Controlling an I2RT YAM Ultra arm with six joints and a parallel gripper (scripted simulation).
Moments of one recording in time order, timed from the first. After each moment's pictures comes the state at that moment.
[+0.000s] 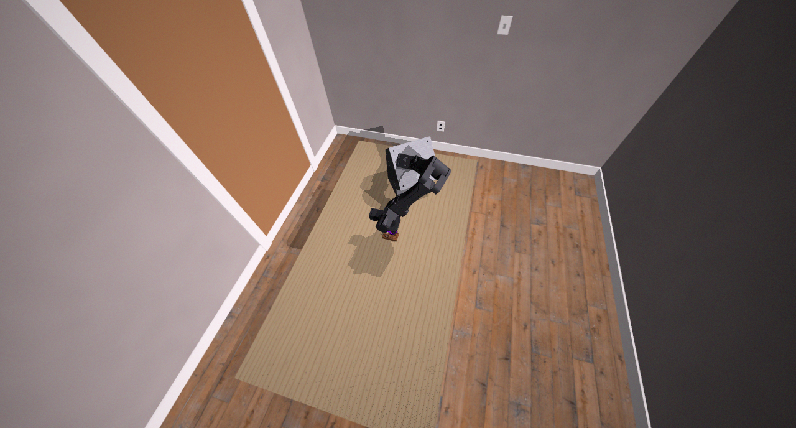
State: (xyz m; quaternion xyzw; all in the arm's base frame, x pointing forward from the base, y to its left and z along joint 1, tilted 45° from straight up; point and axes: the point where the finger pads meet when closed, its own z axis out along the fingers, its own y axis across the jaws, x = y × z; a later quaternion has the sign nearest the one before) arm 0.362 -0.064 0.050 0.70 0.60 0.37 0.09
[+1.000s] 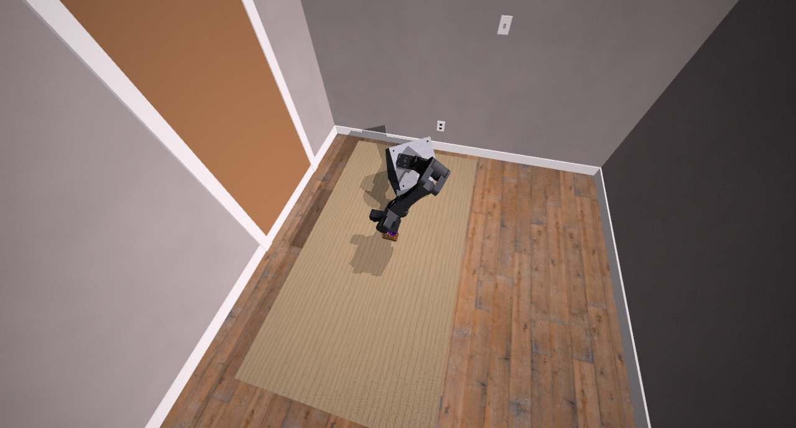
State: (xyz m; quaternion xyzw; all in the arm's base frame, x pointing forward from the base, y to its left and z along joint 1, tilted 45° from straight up) arm 0.365 -0.061 0.045 0.70 0.60 0.37 0.08
